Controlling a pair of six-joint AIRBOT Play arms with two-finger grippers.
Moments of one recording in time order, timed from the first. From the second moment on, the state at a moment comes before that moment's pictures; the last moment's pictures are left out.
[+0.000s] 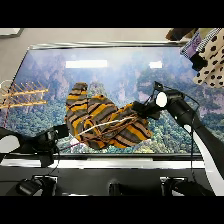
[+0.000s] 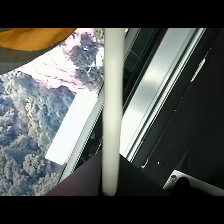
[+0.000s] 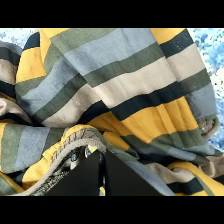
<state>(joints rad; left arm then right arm) -0.39 -0.70 0.75 1.40 -1.49 -0.80 0.33 -1.31 1.14 -1.37 1.07 2.13</state>
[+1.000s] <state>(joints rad) -0.32 -0.77 0.75 1.37 -1.45 -0.77 0.33 -1.31 1.14 -1.36 1.04 2.14</state>
